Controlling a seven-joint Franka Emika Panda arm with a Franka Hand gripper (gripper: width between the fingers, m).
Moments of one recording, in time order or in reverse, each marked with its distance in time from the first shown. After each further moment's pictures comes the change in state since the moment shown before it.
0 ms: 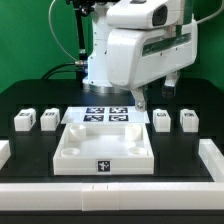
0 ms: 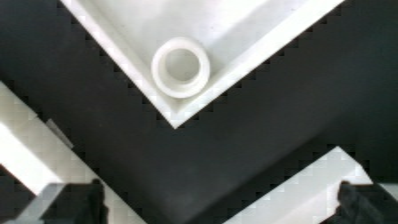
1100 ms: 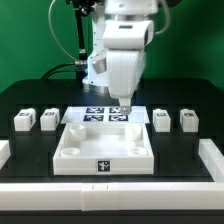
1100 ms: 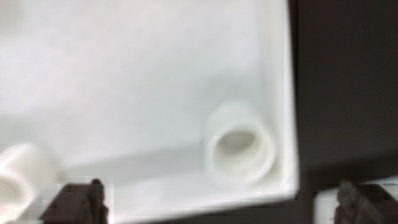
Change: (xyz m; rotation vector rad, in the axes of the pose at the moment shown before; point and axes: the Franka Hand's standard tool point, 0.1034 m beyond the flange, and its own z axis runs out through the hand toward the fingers) arm -0.120 -0.056 0.065 0.003 0.010 -0.664
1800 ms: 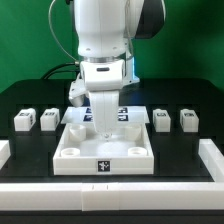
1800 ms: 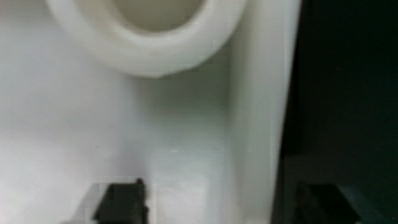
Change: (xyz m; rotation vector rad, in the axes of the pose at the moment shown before) arm -0.021 -0.013 0.042 0.061 0.020 -0.027
